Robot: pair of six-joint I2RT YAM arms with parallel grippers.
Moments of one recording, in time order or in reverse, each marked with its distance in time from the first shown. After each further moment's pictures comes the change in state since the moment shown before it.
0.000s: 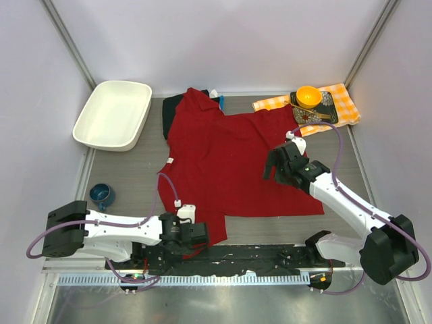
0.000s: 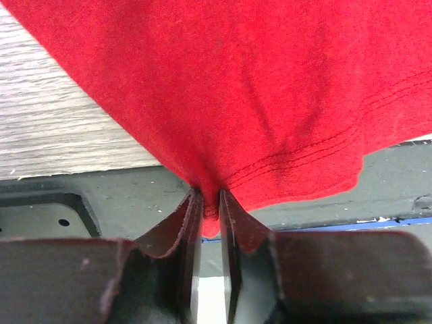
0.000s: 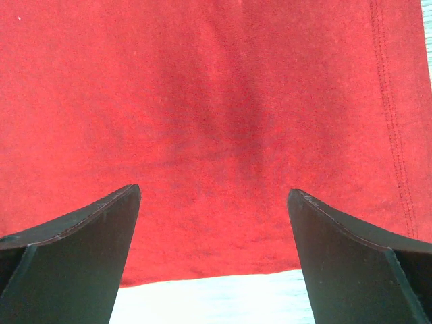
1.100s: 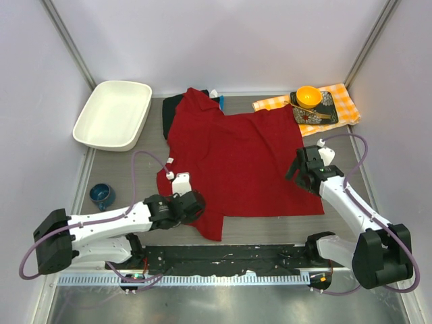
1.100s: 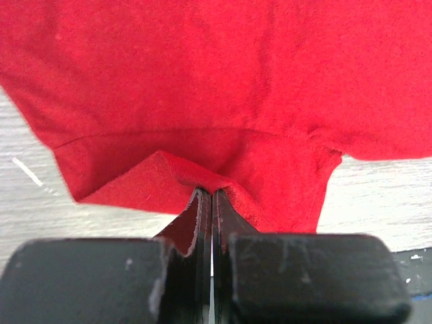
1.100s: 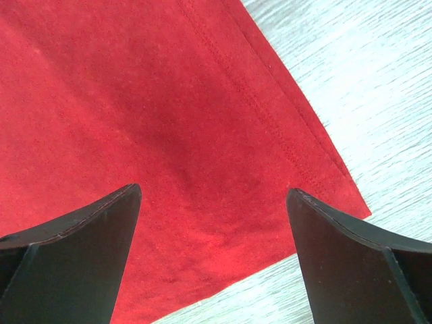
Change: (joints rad) left arm 0.282 -0.146 0.061 0.167 -0.243 0.217; right arm -0.270 -0.043 -0.104 -0.029 0.071 0.081
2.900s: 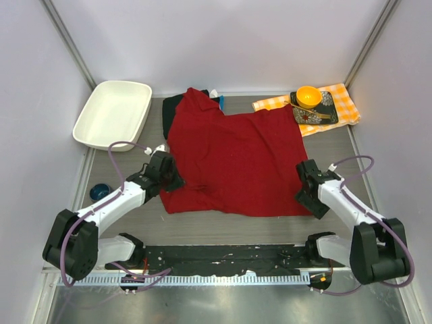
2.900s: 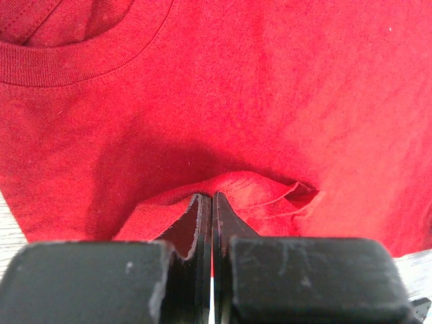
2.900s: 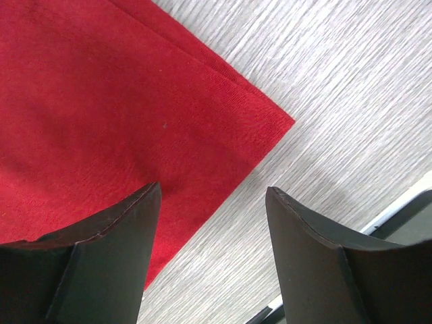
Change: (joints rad) left arm 0.662 0.138 -0.017 0.420 0.433 0.307; right arm -0.050 -0.001 -0.132 -0.228 0.038 0.316
